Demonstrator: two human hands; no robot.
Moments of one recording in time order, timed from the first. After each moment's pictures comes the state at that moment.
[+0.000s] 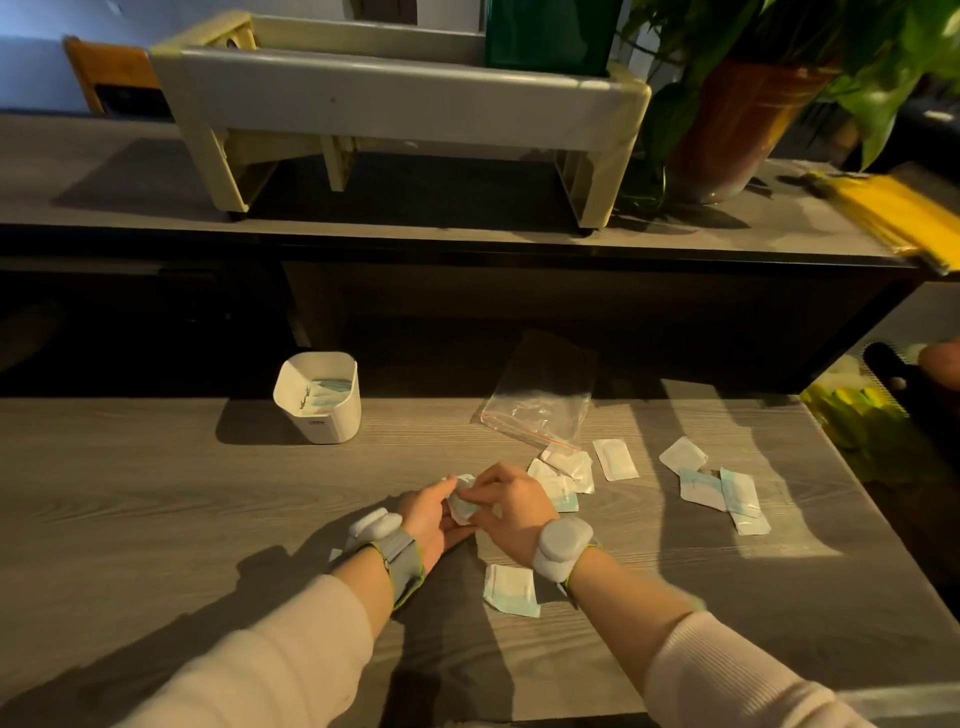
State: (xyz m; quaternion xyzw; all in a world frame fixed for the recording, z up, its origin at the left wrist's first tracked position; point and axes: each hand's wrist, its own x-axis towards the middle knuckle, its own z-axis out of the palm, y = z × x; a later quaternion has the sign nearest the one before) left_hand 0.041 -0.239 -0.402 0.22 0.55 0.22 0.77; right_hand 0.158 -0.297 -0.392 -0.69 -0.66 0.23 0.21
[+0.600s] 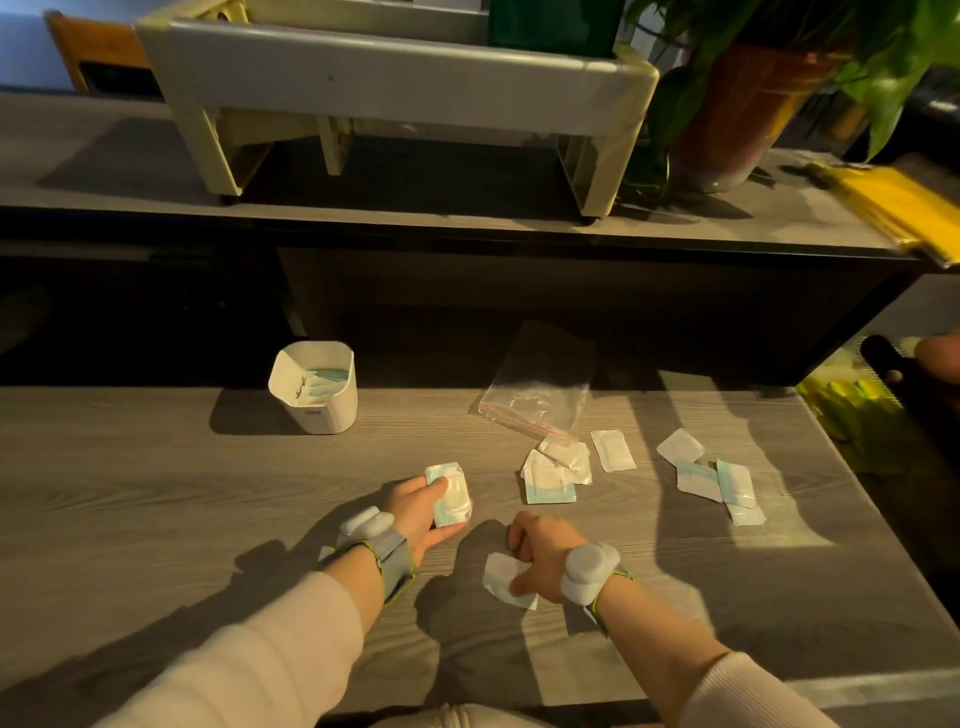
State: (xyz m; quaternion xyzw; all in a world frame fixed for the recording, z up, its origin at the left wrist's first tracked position) left_hand 0.025 -0.239 -0.415 0.26 0.56 0.24 0.74; right_hand 0.181 -0.336 -0.415 -0.75 -0.54 0.38 -0.01
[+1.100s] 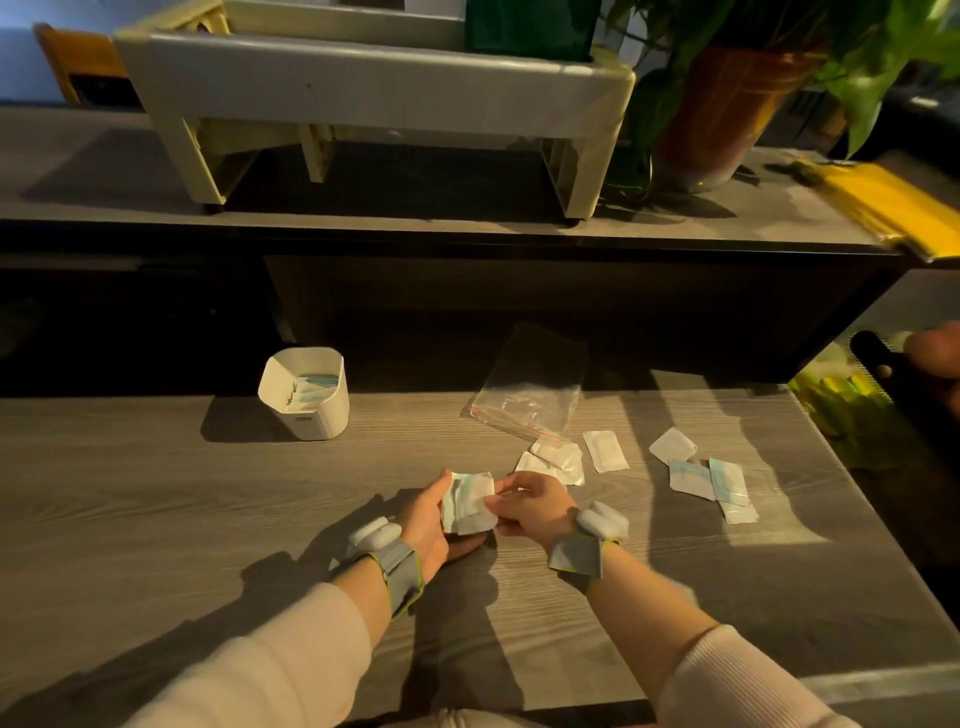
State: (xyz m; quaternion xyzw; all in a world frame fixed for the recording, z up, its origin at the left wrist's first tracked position) left_hand 0.045 -0.253 -0.412 0.21 0.52 0.19 0.80; right_hand 0.177 -0.306 -0.391 -0.71 -0.23 0.55 0.38
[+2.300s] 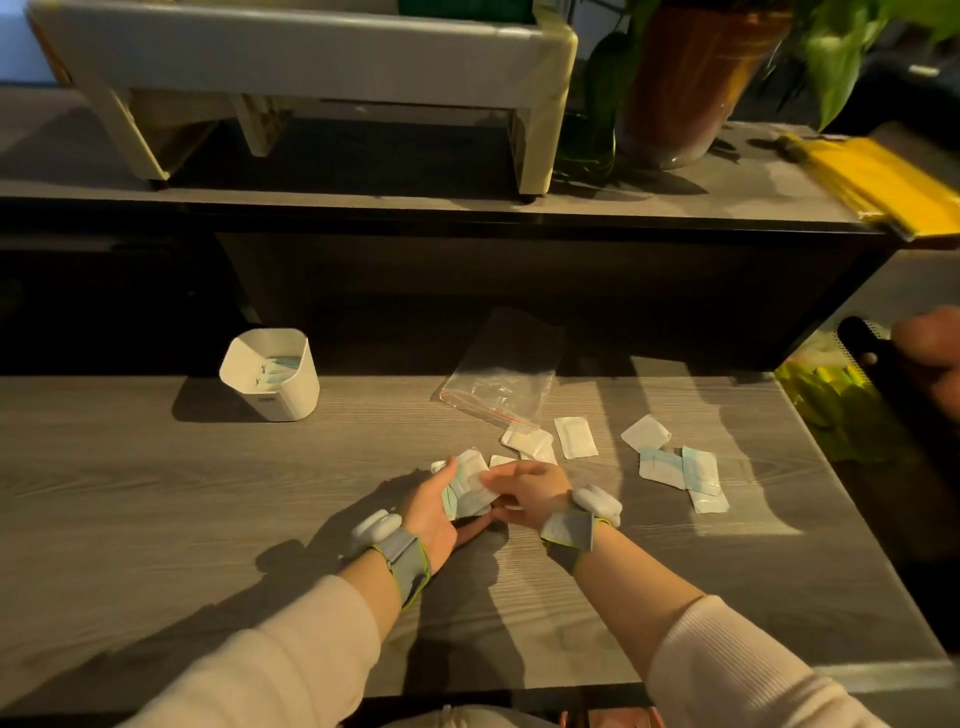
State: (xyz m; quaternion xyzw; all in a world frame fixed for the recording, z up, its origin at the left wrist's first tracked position) left_hand 0.095 -0.284 -0.414 0.17 0.49 0.23 0.82; right_hand 0.222 -0.323 -0.391 -0.68 -0.14 0.58 0.42
